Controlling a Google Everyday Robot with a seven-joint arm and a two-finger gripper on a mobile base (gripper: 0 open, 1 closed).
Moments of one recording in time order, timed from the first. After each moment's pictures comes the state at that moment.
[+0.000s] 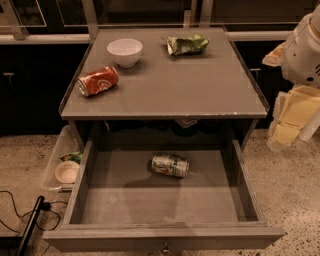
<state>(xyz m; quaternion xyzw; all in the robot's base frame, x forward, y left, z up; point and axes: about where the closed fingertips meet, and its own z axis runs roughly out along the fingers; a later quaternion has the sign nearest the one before) 0.438 -0.217 0.976 -0.60 0.78 -0.03 0.16</state>
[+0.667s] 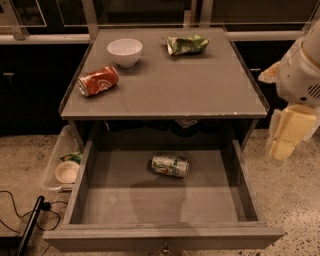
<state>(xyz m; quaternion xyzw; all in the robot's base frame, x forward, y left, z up) 0.430 -0.216 0.947 -0.61 0.78 -0.02 0.15</state>
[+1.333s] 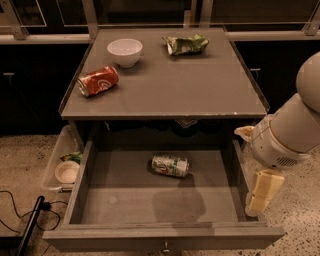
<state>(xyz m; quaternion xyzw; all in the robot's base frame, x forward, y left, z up) 0.401 -0.202 0.819 -0.64 0.75 0.04 0.14</state>
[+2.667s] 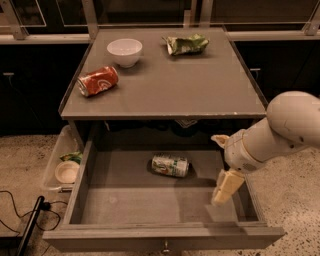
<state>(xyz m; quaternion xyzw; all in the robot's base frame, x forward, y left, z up) 0.461 -0.165 0.734 -0.62 0.75 0.11 0.22</state>
